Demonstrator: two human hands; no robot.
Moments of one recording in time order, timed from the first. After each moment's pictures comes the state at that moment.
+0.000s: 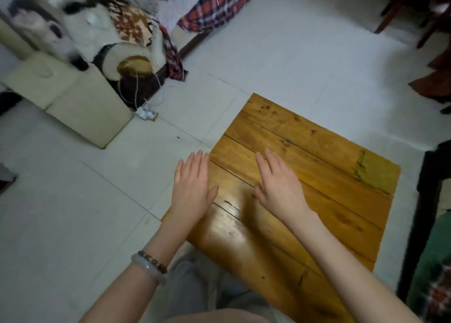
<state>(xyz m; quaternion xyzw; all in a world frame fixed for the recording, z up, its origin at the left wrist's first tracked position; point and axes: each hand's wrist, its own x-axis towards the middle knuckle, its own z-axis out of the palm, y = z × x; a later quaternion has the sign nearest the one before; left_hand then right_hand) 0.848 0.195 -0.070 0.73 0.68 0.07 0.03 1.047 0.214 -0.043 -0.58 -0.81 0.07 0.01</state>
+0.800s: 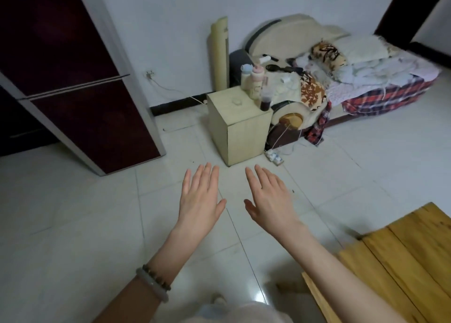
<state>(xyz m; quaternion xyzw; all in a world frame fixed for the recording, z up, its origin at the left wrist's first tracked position) 0.412 0.009 0.014 0.52 0.84 0.07 -0.11 0.546 0.118 0.024 -0.29 -0.95 -0.01 0.11</state>
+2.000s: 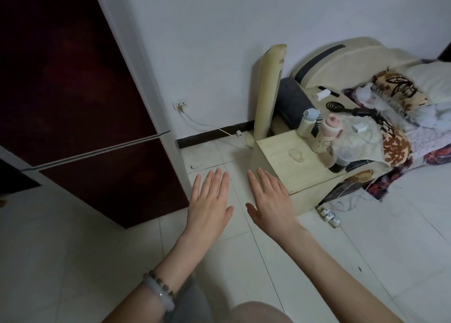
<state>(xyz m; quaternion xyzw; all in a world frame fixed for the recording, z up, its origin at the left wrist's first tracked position) -0.082 0.193 0.012 0.52 0.85 0.04 -0.11 0.031 0.309 0.009 -0.27 -0.95 0.00 0.14</state>
